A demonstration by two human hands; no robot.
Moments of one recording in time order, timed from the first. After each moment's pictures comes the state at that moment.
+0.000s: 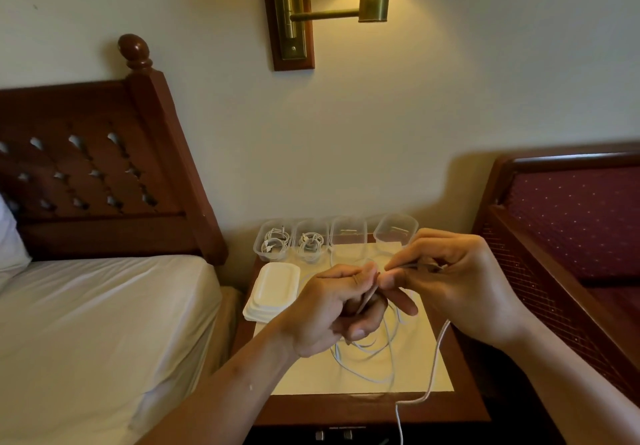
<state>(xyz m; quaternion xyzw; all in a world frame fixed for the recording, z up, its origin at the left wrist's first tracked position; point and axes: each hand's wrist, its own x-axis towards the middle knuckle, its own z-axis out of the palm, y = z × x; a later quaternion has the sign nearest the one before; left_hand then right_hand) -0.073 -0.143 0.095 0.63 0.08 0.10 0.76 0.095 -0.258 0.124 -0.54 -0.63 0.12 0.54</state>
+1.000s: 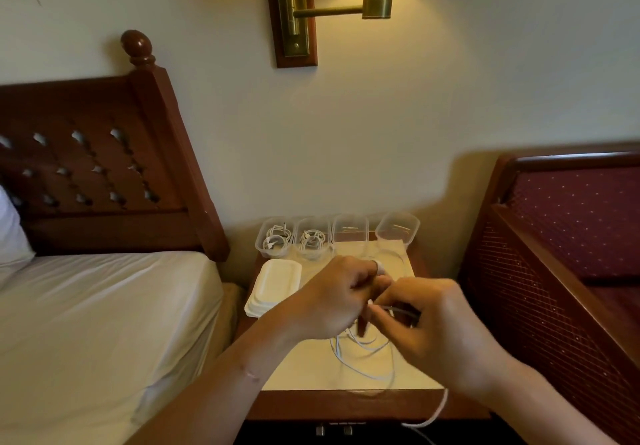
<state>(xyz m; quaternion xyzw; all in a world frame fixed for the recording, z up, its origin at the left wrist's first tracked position) -0.072 -0.136 0.096 0.84 0.18 0.15 0.49 0.062 -0.271 0.092 -0.60 -0.67 0.07 0.44</state>
